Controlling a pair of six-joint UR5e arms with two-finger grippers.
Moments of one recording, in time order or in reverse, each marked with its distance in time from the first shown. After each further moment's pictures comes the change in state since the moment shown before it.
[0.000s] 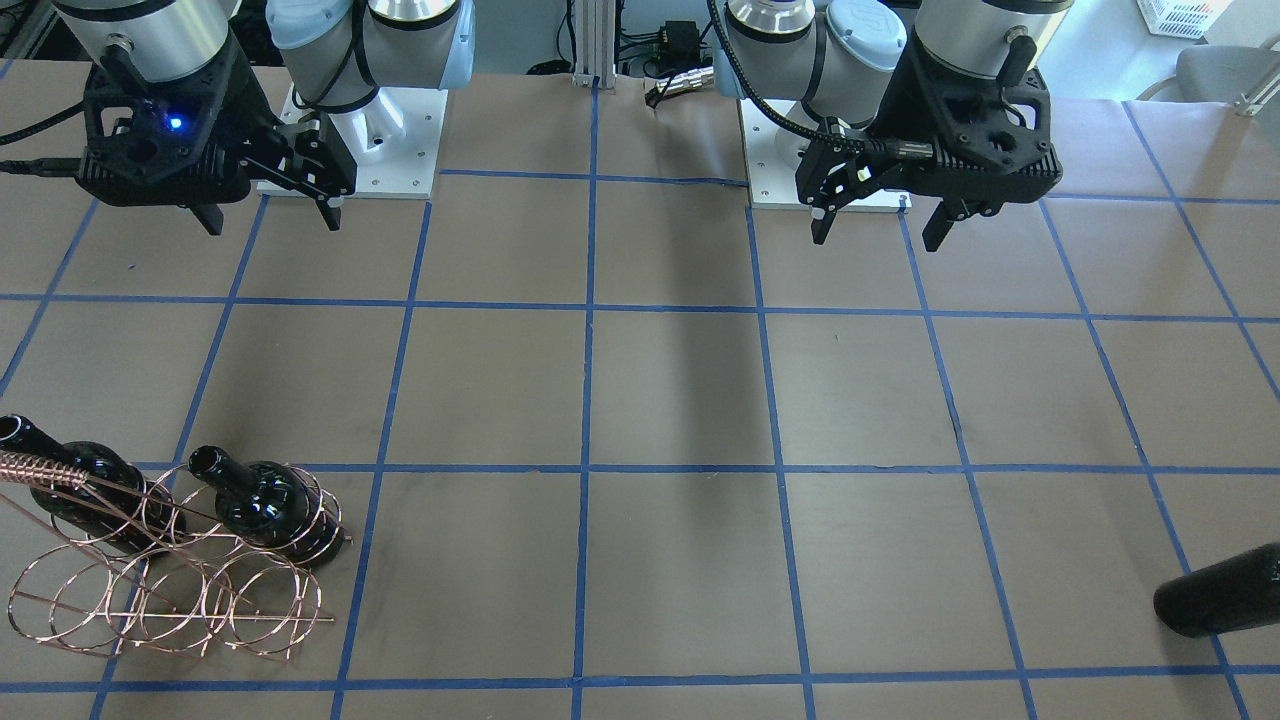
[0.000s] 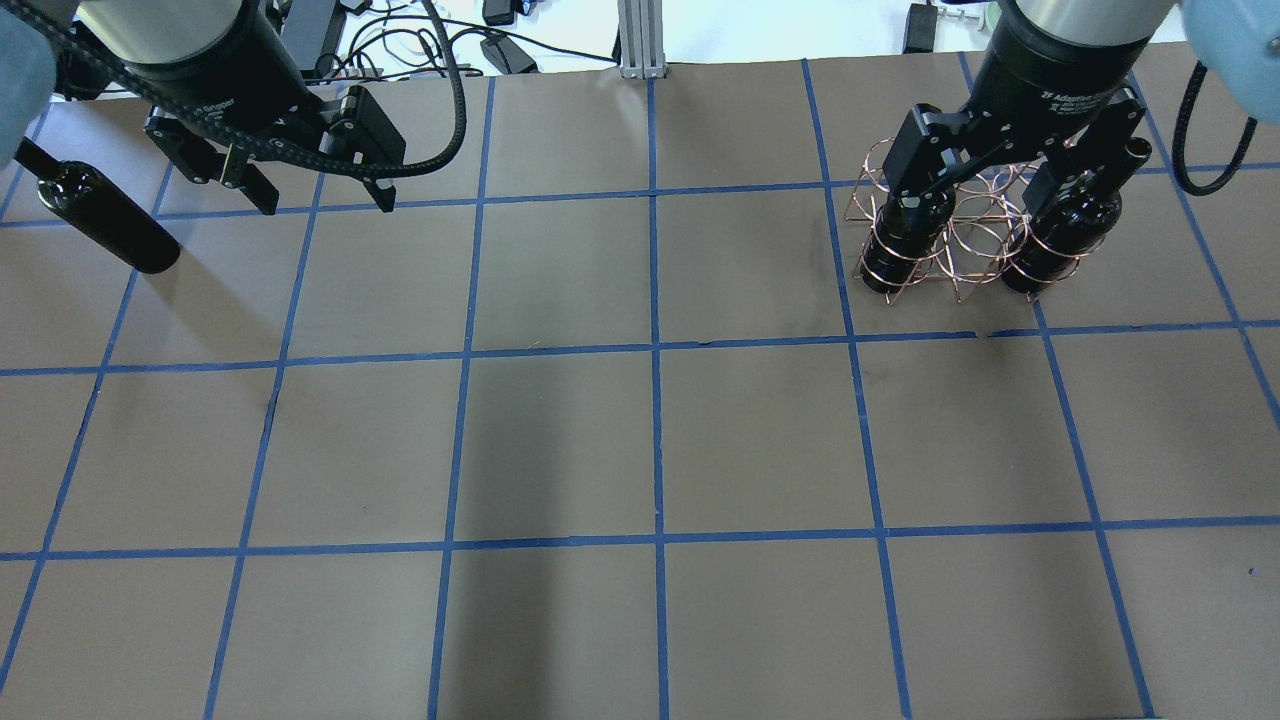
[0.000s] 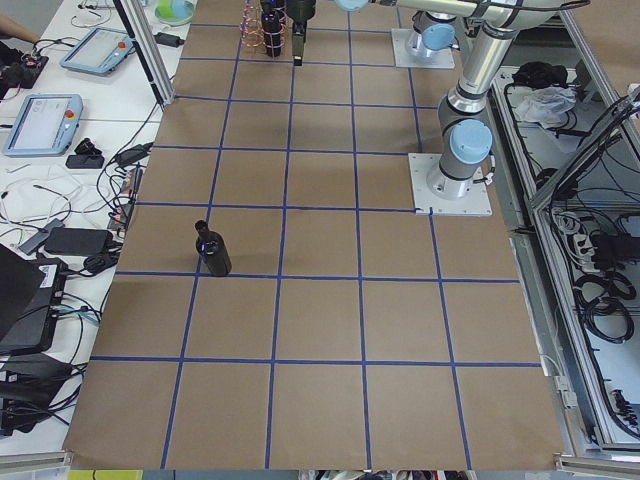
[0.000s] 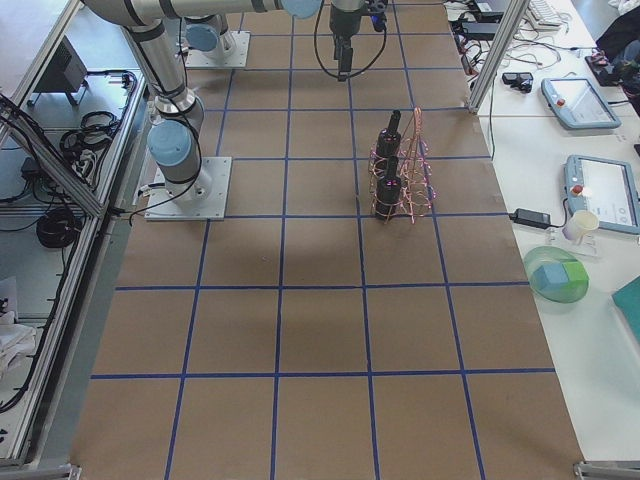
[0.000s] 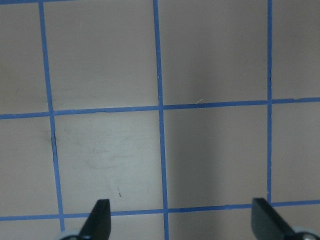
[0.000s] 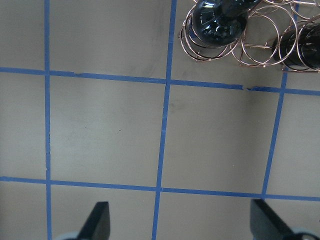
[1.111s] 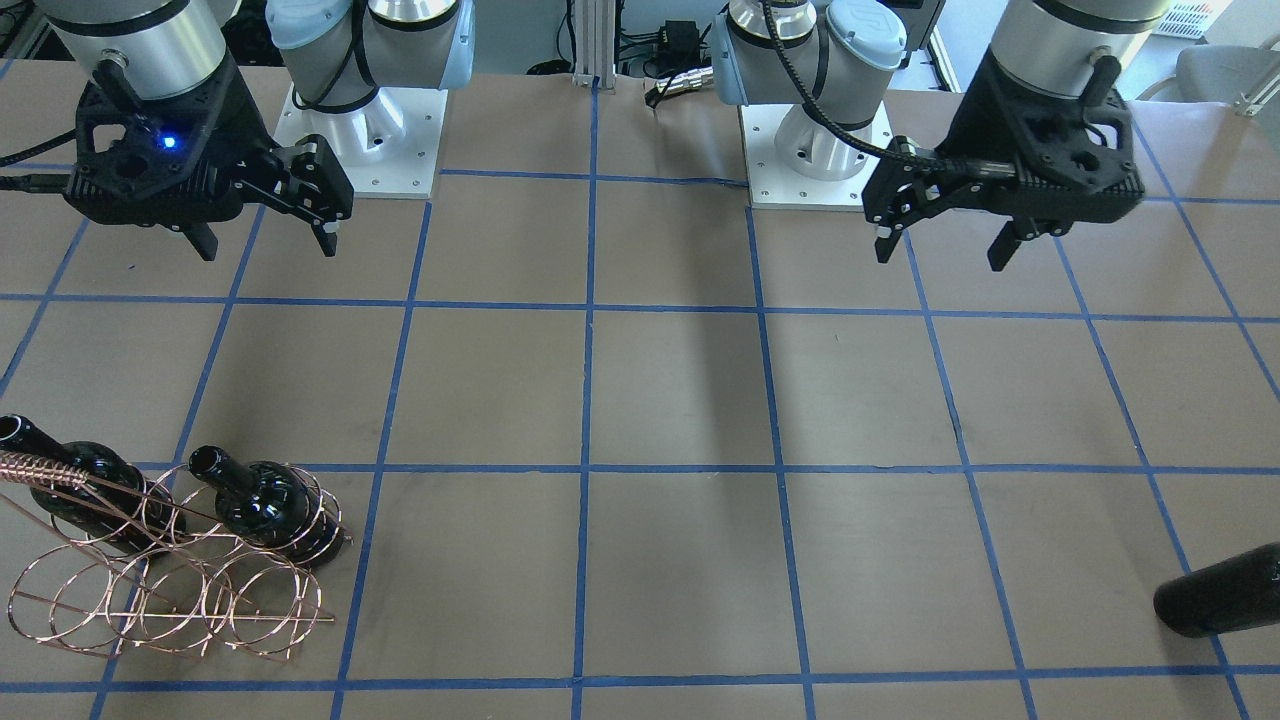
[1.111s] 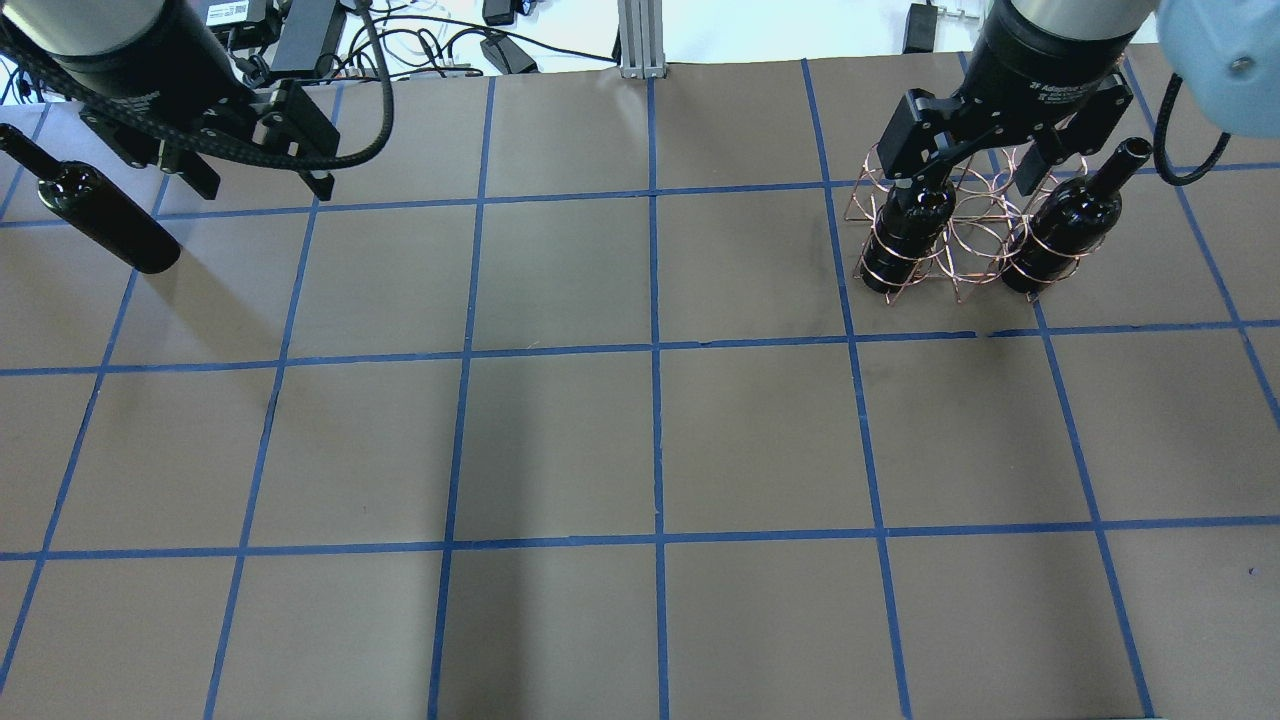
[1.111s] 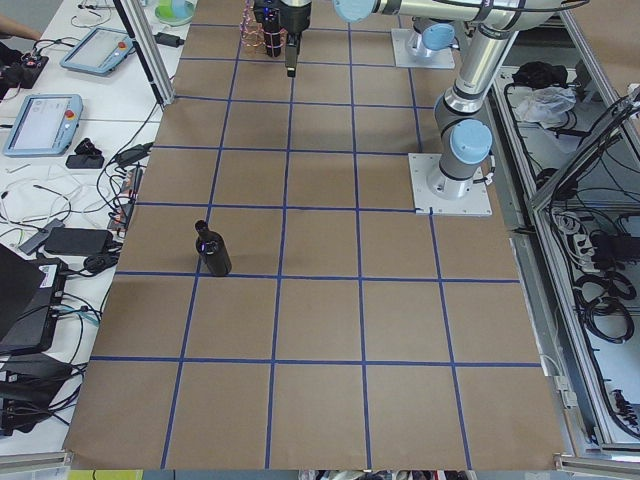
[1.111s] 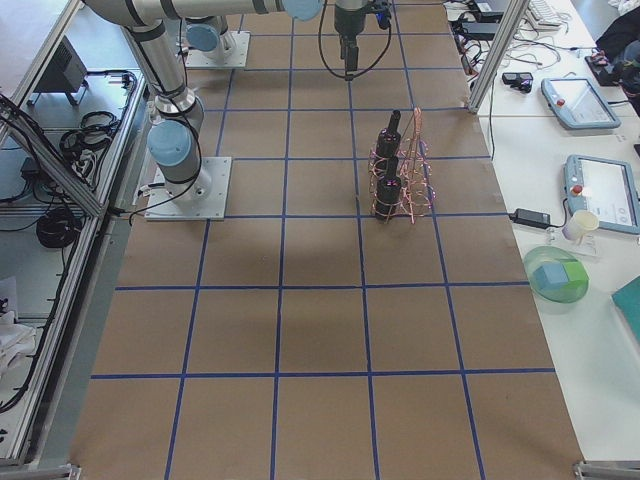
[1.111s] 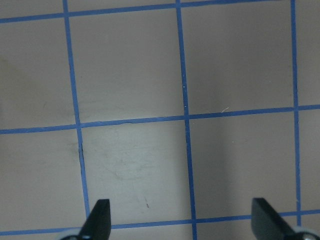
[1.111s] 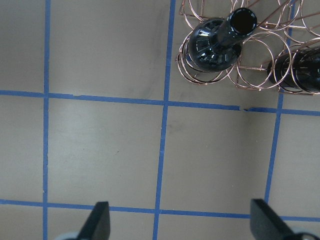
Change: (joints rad) left arm 0.129 0.001 -0.010 0.051 0.011 0.158; right arm 0.000 0.010 0.018 -0.090 -0.001 0.006
